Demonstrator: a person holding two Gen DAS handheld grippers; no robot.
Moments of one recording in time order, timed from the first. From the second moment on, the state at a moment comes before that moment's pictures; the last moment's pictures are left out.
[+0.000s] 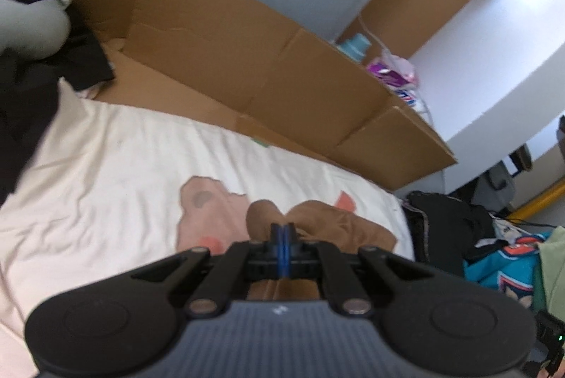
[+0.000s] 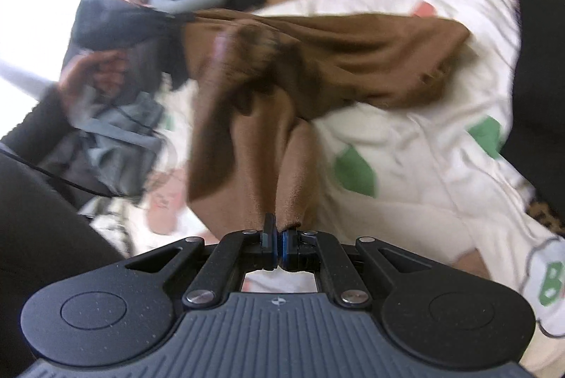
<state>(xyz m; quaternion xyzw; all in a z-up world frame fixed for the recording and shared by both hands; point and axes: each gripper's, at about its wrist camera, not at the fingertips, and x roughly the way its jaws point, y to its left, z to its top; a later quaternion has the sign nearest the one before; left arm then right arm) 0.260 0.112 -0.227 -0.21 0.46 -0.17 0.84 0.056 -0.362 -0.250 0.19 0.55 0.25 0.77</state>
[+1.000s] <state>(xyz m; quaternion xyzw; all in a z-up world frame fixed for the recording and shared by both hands) 0.178 0.115 -0.352 -0.26 0.59 -0.12 0.76 0.069 -0.413 -0.323 0.06 0.58 0.02 0.81</state>
